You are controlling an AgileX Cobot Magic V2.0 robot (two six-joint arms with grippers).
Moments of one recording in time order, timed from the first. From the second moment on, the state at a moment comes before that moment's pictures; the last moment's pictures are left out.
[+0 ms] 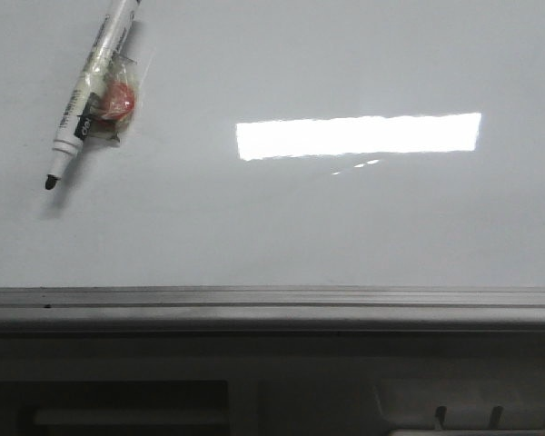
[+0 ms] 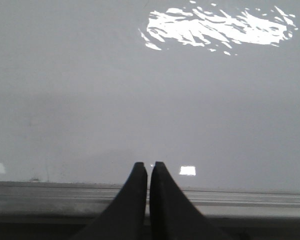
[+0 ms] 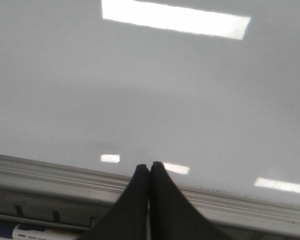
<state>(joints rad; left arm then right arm) -0.11 0.00 0.00 0.12 0.32 -0.22 0.04 -0.01 0.01 -0.18 0.33 -0.03</state>
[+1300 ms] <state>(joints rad) -0.11 0.00 0.00 -0.10 0.25 -0.22 0.04 -0.01 0.01 -0.04 0.04 -0.03</state>
